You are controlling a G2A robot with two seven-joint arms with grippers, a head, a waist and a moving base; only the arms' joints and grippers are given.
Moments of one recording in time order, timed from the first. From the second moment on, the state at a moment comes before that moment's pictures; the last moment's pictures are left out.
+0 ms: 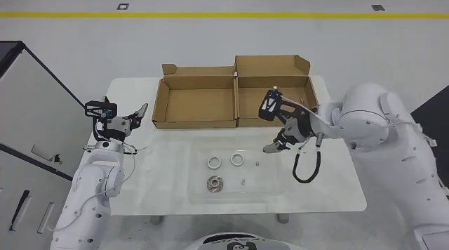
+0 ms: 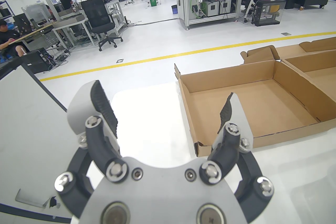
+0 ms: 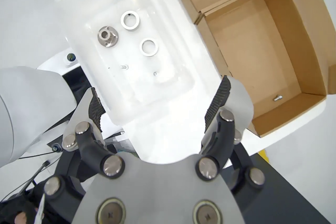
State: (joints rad) left arm 1.73 -1.15 -1.60 -1.80 1.33 0.00 0.00; right arm -1.07 -0.93 1.13 -2.06 -0.42 -0.28 1.54
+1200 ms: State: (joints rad) left arm 1.73 -1.15 -1.60 -1.80 1.33 0.00 0.00; right arm -0.79 -0.92 0.62 -2.05 -0.51 -0.29 1.53
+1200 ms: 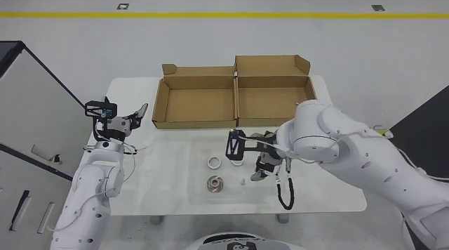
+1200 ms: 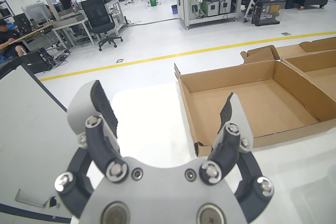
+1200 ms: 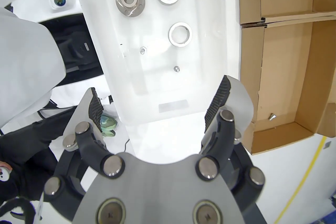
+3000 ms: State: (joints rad) left arm 1.73 -1.15 -1.60 -1.80 1.33 0.00 0.00; right arm -0.59 -1.16 0.17 -1.56 -0.39 -0.35 1.47
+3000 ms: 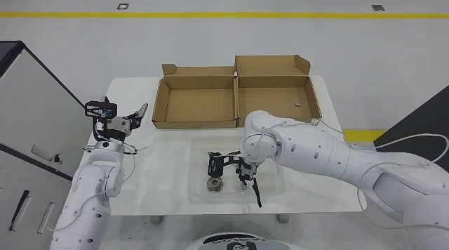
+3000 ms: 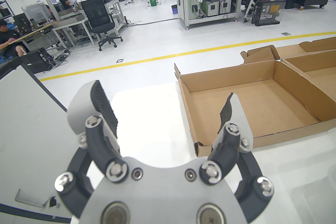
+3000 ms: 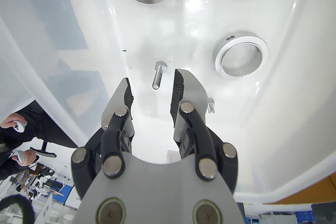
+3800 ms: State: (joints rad) left arm 1.73 -1.15 -1.60 -1.80 1.33 0.00 0.00; right arm -0.61 -1.21 0.18 -1.47 -0.41 -0.34 1.48
